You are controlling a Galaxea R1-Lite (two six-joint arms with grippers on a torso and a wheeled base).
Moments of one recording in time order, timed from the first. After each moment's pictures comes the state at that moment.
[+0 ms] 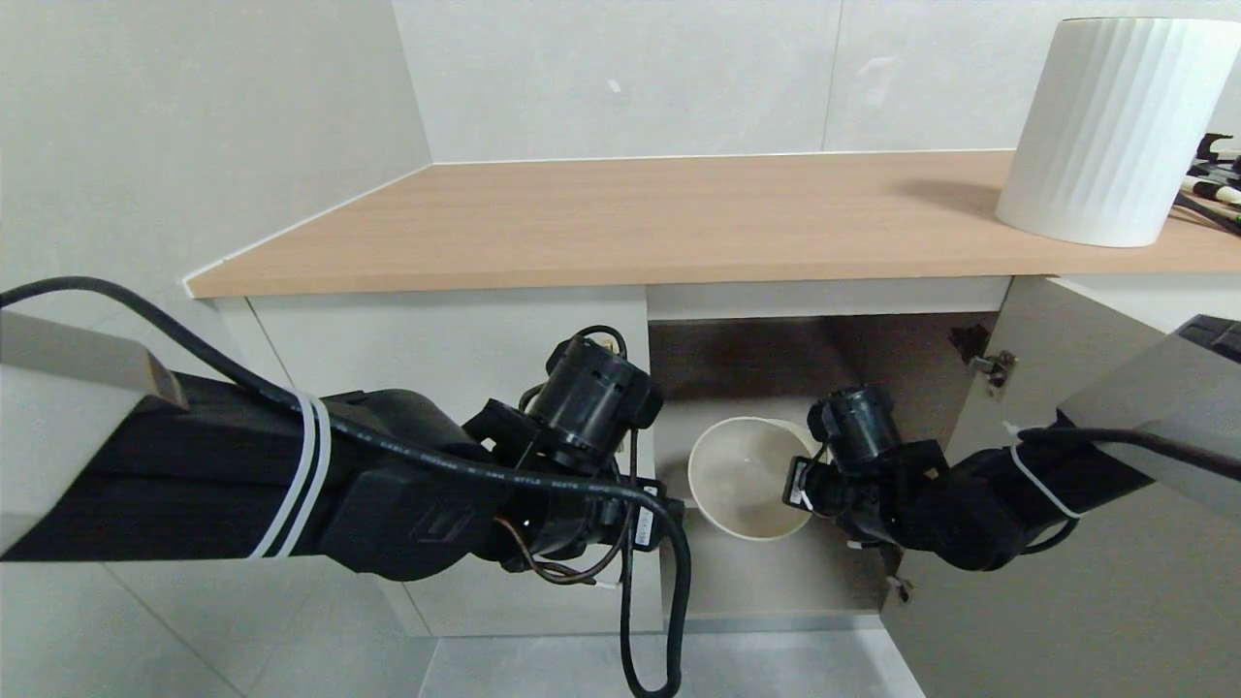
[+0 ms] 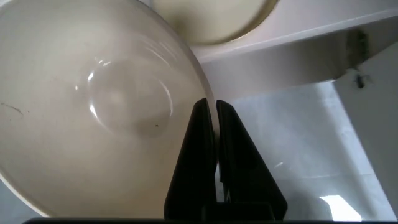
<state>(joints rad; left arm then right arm) -0.75 1.93 -1.18 0.10 0.25 -0.40 0.52 2.13 -1.03 -0.40 -0.31 0.65</state>
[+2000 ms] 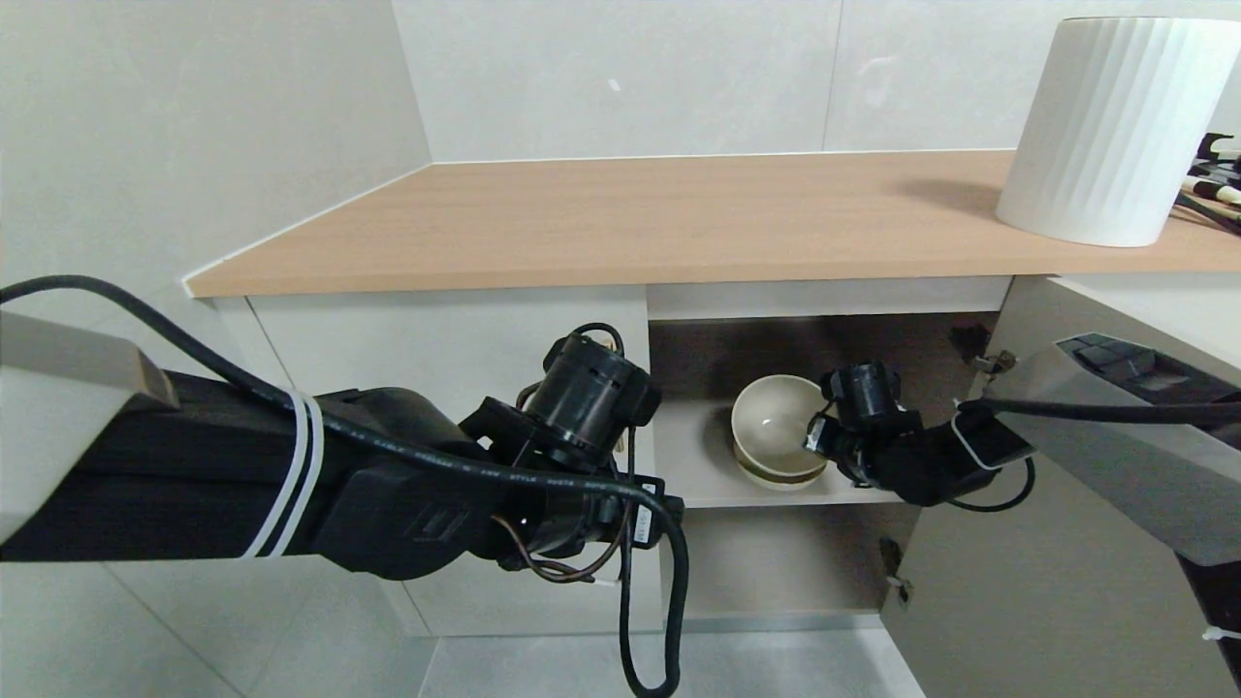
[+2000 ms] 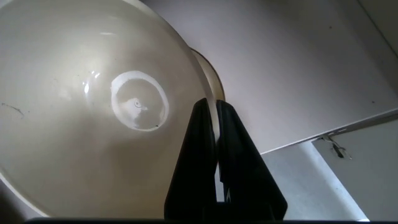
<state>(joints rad) -0.75 1.93 -1.18 0.10 0.25 -0.40 0.35 2.40 -1.37 -0.45 -0.39 0.61</state>
